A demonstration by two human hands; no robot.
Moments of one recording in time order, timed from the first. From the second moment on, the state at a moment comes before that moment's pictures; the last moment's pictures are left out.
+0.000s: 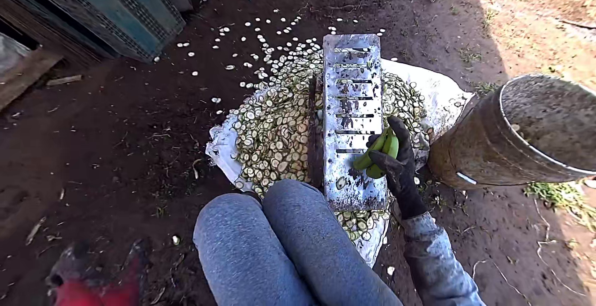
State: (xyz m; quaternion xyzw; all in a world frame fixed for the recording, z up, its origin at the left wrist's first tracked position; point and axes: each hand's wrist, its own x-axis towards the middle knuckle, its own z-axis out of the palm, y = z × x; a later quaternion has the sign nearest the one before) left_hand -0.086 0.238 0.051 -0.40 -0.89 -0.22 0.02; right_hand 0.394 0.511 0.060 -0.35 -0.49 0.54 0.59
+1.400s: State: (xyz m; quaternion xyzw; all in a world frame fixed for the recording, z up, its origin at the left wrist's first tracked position) left_hand 0.215 0.603 0.013 -0.52 -0.77 -0.28 -0.25; right_hand 0.332 0.775 0.077 -0.42 -0.46 0.24 0.74
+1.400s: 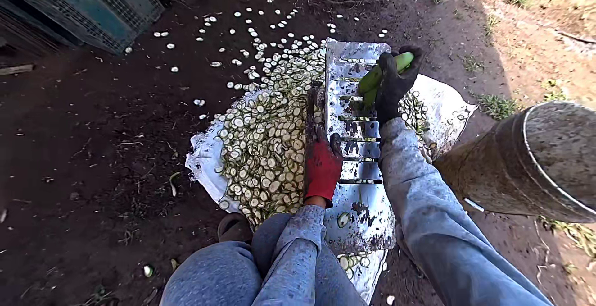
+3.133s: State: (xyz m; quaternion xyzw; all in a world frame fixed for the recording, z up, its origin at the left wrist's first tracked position) left_hand 0.212 0.603 0.016 -0.53 -0.76 -0.27 -0.25; right_hand 0.321 0.723 0.065 -0.62 -0.57 0.13 0.52
